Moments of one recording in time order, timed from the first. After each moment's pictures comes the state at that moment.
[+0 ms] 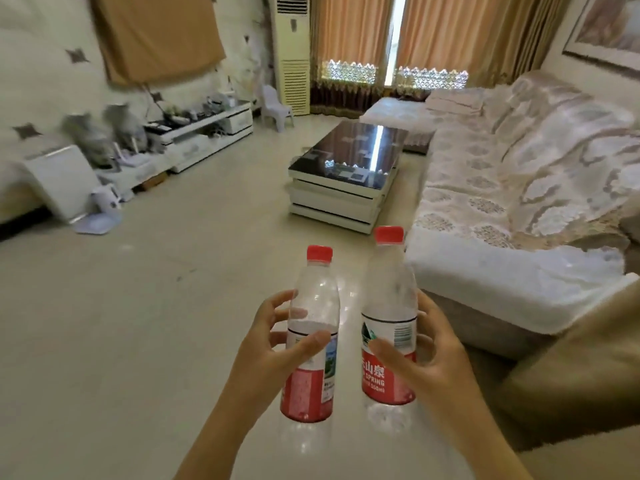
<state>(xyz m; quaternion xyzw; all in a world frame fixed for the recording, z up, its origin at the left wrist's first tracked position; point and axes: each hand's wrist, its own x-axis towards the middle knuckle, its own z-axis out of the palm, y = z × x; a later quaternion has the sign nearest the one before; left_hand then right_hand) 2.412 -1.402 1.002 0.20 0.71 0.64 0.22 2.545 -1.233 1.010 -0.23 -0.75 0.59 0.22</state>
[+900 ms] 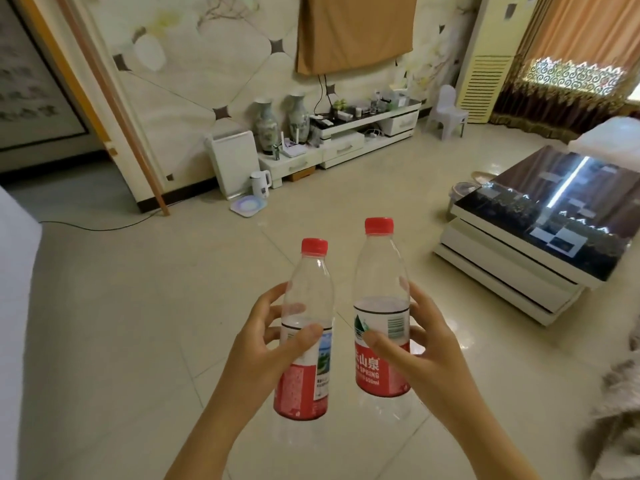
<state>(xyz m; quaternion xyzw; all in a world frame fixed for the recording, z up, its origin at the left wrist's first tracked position) 1.971 -1.487 0.995 0.00 0.75 0.66 0.05 1.995 -1.272 1.004 0.00 -0.76 0.65 0.04</state>
